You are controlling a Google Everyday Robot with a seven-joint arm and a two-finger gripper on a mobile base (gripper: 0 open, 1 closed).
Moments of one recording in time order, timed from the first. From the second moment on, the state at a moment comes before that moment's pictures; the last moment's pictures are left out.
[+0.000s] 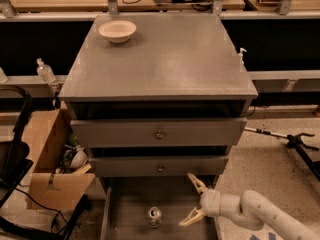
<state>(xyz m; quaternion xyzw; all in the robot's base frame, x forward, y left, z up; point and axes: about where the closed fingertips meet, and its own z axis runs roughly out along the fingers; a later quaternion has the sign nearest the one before) 0.499 -0.104 0.391 -0.51 0.61 0.32 0.52</state>
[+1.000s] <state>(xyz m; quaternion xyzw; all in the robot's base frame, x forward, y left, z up) 0.494 -0.011 0.212 -0.52 0.60 0.37 0.48</state>
